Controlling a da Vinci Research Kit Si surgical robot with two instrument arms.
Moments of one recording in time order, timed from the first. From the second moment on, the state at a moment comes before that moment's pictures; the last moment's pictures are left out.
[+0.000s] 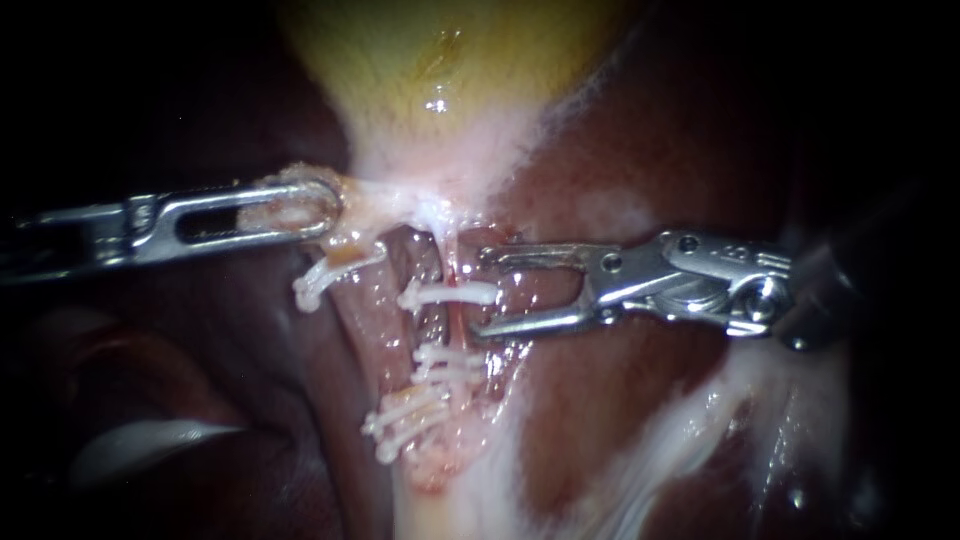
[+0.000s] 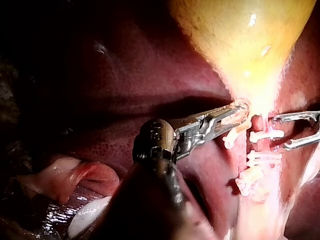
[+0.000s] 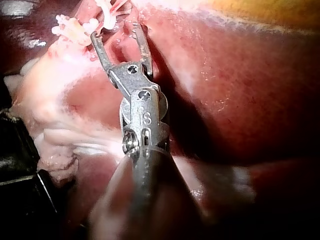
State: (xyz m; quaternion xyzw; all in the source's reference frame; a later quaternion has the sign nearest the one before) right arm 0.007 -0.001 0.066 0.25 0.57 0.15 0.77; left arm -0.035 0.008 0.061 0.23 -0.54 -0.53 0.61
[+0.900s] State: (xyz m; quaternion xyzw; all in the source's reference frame) right arm 0.001 0.000 0.061 0.23 0.58 0.10 0.78; left arm -0.037 0.008 0.064 0.23 -0.54 -0.52 0.61
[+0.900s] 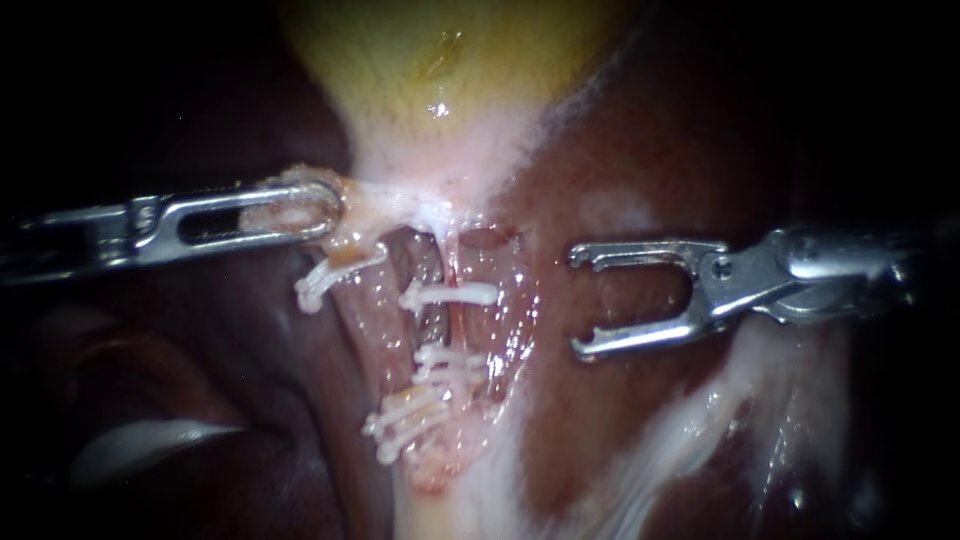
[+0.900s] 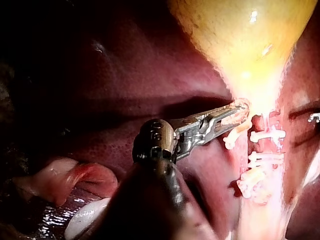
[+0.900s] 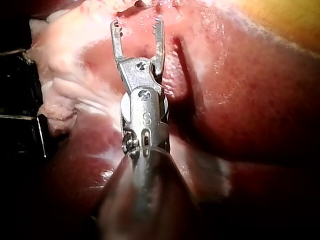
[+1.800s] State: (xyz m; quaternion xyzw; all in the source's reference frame) right arm 0.001 -0.001 0.061 0.23 0.58 0.10 0.78; left arm -0.042 0.008 0.071 0.24 -0.53 -0.51 0.63
